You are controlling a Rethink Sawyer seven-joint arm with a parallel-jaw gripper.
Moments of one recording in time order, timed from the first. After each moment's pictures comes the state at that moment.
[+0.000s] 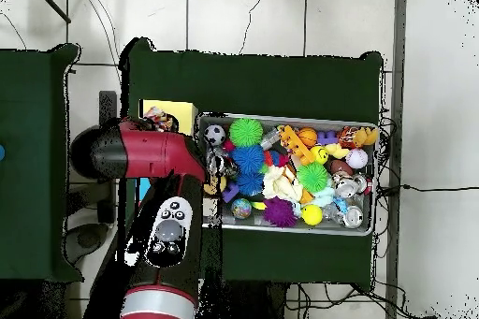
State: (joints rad) arm 0.25 -0.47 -0.22 1.39 0.26 0.45 1.88
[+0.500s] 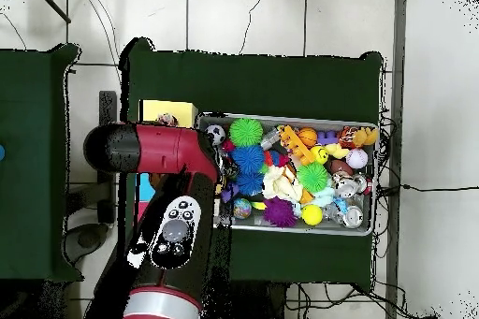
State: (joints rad) arm 0.25 -0.44 -0.29 1.36 0.26 0.58 1.88
